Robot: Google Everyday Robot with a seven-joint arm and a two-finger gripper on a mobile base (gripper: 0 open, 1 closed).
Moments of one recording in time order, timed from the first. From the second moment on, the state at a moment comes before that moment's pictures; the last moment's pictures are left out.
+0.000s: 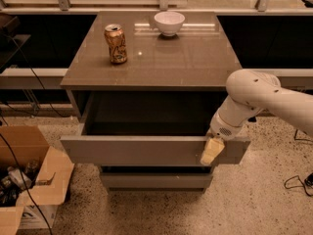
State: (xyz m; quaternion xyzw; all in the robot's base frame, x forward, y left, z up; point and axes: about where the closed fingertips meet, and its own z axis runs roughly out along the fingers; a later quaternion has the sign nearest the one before) arm 0.545 -0.190 0.640 -0.55 0.82 0.11 0.08
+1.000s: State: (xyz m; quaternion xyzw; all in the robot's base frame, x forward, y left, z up) arm 0.464 -0.195 0.618 -0.62 0.77 0.13 -0.05
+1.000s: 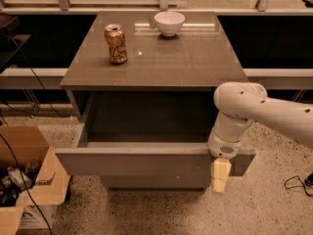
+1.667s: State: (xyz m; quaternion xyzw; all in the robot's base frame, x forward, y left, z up) arm 0.421 -0.200 0.628 -0.62 0.77 0.14 -0.06
